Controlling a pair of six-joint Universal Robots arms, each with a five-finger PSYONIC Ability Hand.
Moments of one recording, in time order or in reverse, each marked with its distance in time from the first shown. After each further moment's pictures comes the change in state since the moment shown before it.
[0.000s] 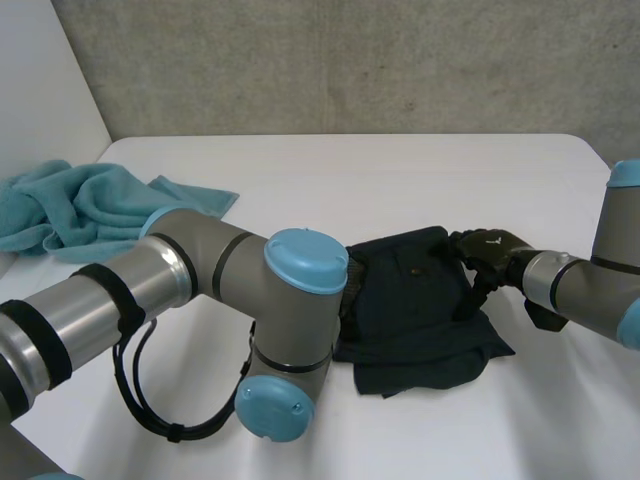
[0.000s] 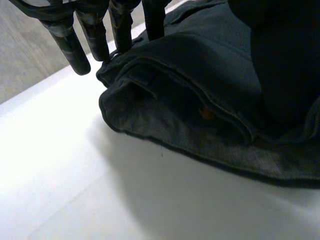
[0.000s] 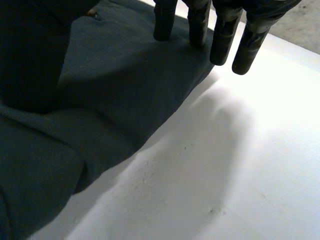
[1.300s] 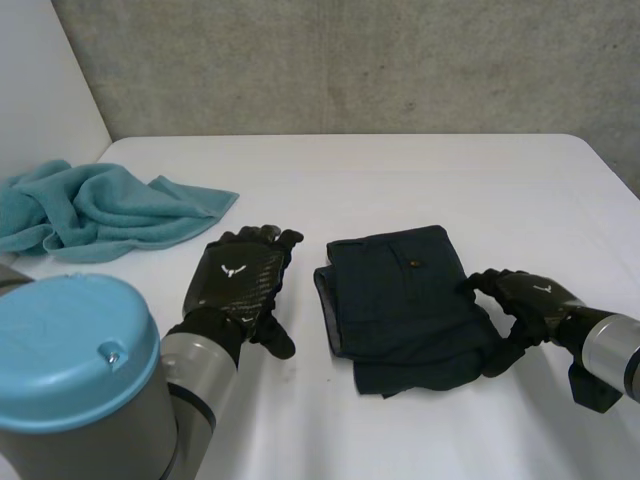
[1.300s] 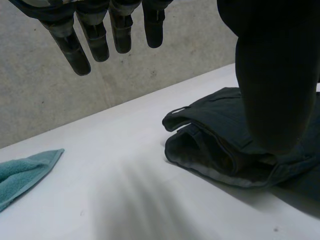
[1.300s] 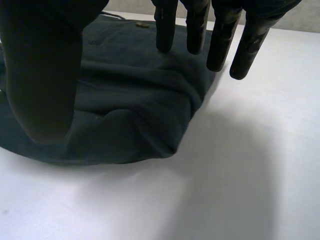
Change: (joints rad) left arm 0.061 0.731 -0.805 0.261 -0.029 -0.171; right arm -0.185 -0.416 0.616 -0.178 -0.162 0.186; left_hand 0.000 0.000 0.000 -0.001 0.000; right_hand 0.077 0.076 0.067 0.050 0.044
